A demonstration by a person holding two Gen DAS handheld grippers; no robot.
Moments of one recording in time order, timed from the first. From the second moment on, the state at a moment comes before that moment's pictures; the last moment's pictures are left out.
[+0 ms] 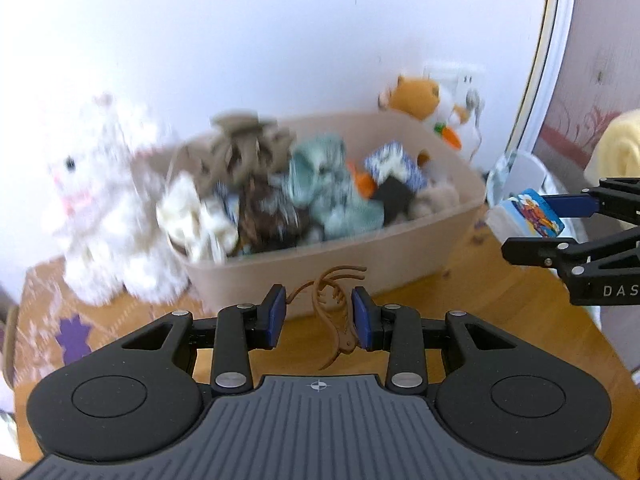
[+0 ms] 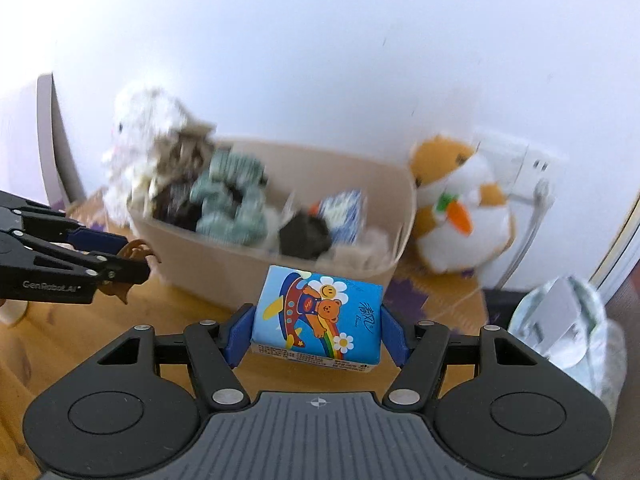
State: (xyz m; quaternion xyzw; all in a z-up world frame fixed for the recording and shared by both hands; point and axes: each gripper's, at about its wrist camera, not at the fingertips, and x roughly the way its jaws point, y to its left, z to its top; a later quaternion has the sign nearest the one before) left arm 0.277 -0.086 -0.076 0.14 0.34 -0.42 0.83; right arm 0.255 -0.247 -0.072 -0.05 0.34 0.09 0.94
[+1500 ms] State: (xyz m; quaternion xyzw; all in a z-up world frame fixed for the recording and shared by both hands) left arm 0.374 -0.196 -0.024 0.17 0.32 -0.31 0.88; right arm 0.399 -0.218 -0.069 -0.03 0.37 0.05 0.93
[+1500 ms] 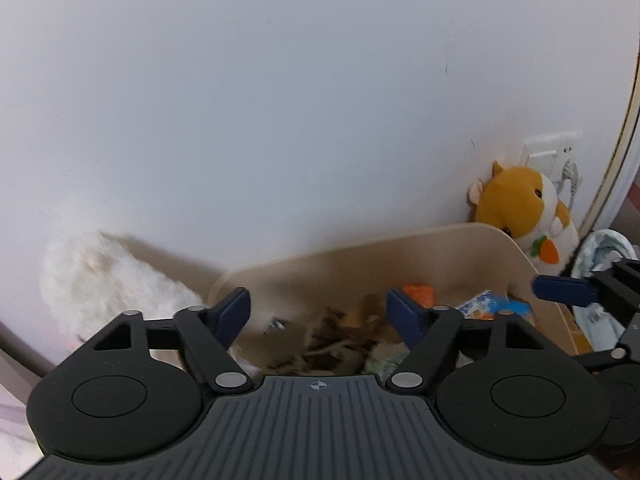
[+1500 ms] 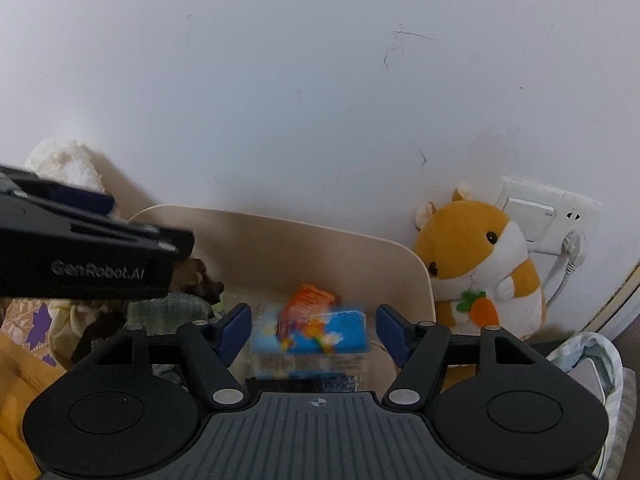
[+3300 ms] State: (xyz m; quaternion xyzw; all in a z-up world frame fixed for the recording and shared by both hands) left arm 0.071 0.011 0.124 0.10 0.34 -0.31 0.88; right arm 0.059 -0.279 0.097 -0.01 0.31 0.08 0.95
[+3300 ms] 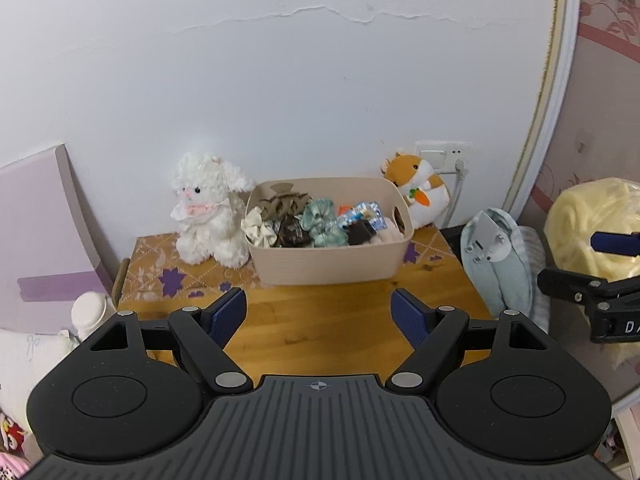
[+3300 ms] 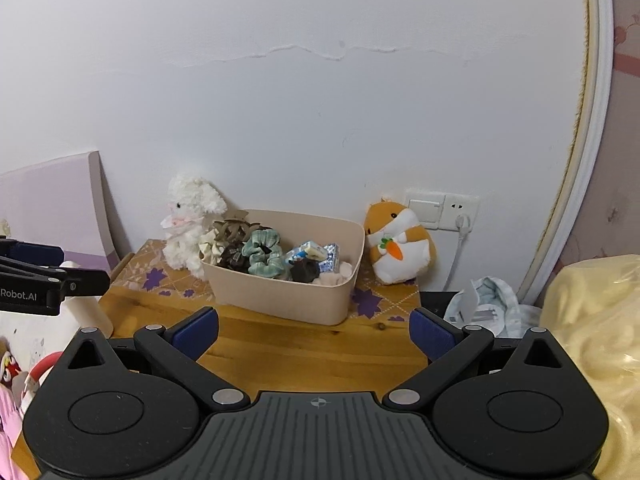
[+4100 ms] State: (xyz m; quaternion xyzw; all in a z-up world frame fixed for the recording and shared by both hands) left arm -0.019 0.061 0.127 0.13 0.35 -0.34 0.86; right arm -0.036 -0.284 0.099 -0.05 0.31 0.10 0.94
